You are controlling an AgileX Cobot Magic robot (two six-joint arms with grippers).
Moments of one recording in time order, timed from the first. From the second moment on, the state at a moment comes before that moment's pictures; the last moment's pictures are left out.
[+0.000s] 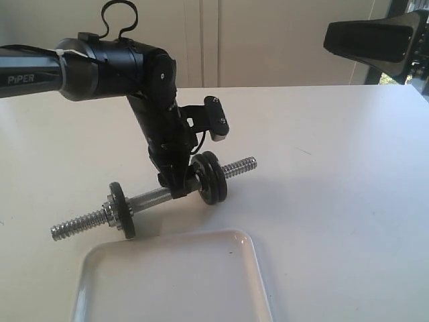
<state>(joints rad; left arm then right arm) -0.65 2.04 -1.63 -0.03 0.94 0.78 -0.17 1.15 -0.78 1.66 1.22 -1.42</state>
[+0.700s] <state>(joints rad) -0.65 1.65 -1.63 0.16 1.18 0.45 -0.16 1.15 -0.78 1.65 1.22 -1.54</state>
